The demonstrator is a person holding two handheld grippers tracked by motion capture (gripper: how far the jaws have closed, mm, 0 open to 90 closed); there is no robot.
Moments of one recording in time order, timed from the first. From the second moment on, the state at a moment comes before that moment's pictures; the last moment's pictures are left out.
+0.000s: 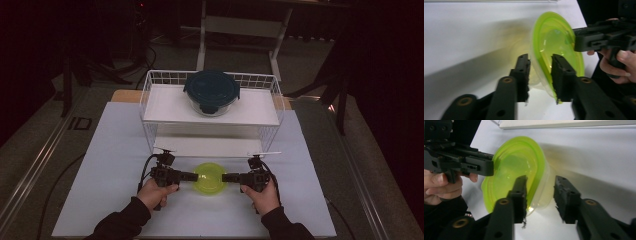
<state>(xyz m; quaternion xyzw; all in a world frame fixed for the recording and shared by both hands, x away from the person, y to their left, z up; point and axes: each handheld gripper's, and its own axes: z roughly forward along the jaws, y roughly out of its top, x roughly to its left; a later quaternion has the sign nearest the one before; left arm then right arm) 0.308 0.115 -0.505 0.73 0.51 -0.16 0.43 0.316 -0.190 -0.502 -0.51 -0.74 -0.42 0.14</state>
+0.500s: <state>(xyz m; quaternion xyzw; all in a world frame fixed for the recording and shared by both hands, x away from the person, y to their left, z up) 0.298 0.110 -0.501 0.73 0.52 -0.15 0.42 0.304 -0.185 -0.497 -0.51 -0.75 -0.40 0.14</state>
